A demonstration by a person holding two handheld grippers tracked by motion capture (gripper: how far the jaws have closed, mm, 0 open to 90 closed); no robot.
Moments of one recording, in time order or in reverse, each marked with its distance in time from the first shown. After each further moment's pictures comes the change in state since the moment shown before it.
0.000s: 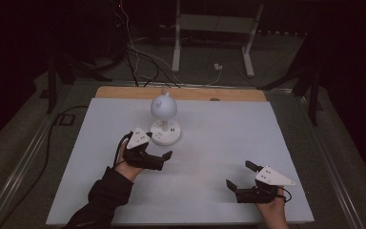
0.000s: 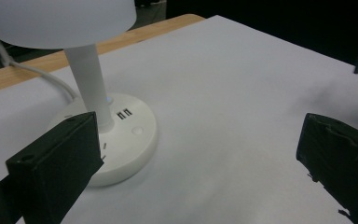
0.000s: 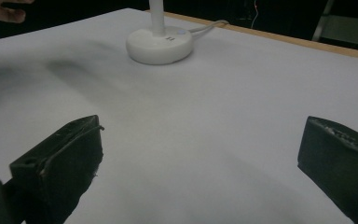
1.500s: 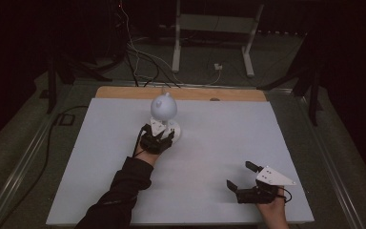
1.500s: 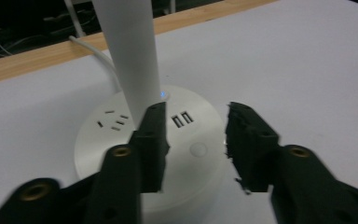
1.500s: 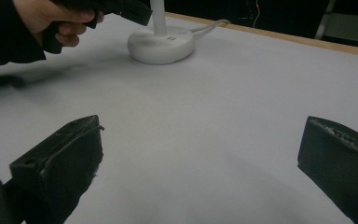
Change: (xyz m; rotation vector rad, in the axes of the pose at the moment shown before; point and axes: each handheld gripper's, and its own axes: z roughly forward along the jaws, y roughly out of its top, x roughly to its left) left arm 0.013 -0.003 0.077 0.078 0.277 -0.053; right arm -0.001 -0.001 -0.001 -0.002 0.009 0.010
